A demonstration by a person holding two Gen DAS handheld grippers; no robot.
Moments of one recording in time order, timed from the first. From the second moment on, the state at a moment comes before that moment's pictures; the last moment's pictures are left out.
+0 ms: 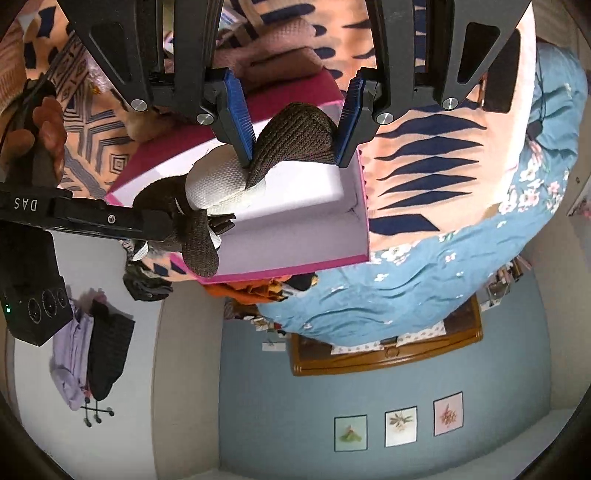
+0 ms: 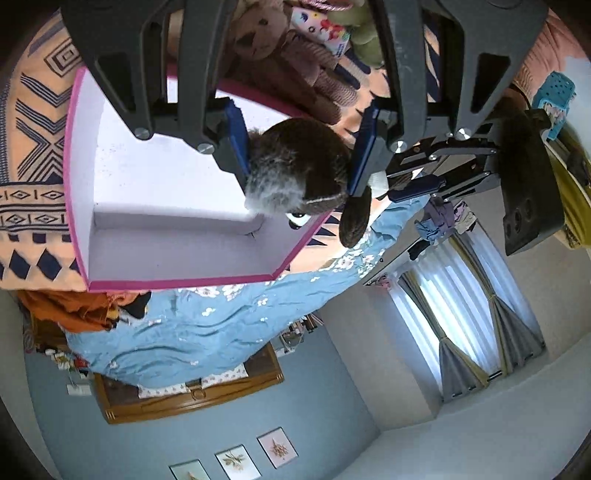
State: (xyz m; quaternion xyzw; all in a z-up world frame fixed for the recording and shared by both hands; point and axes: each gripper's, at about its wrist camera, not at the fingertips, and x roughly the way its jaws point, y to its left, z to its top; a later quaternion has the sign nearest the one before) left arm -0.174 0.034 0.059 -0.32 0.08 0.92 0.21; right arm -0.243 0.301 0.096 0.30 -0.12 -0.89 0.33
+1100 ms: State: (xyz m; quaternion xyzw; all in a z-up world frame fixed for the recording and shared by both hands) left arm -0.191 0.041 0.027 -0.37 0.12 0.91 0.16; right arm -0.273 0.302 0.040 0.41 -0.05 -0.87 0.28
